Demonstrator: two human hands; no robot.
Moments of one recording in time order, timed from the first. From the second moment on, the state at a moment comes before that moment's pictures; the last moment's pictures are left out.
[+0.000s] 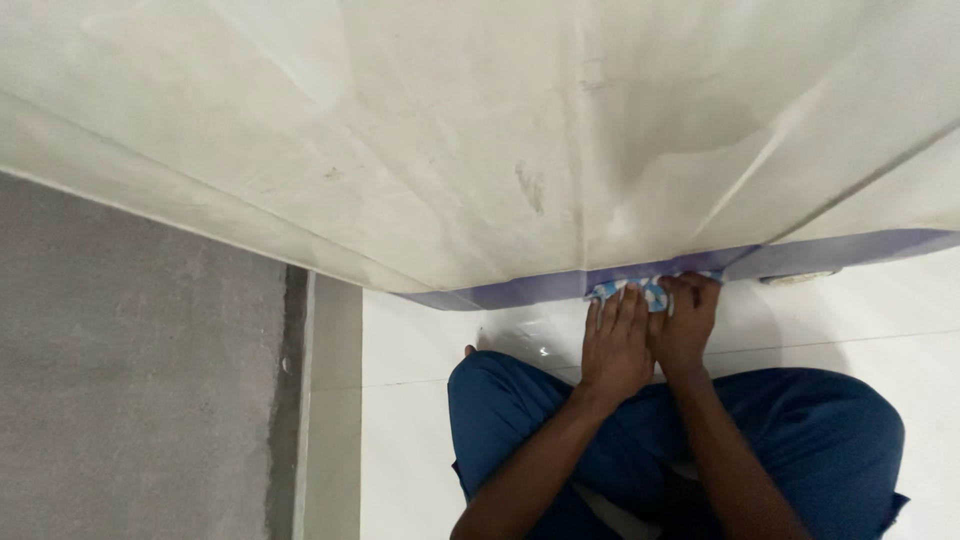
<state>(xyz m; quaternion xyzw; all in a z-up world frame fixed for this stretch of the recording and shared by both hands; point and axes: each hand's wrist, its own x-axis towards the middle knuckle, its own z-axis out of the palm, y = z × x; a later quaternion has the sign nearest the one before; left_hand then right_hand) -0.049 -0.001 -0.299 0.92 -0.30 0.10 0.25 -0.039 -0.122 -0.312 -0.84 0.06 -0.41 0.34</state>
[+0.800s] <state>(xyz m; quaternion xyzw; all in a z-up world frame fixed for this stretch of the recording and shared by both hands) -0.050 -0.005 -0.276 0.93 -0.24 0.15 0.24 -0.044 -0.141 -0.265 -0.85 0.06 -0.45 0.25</state>
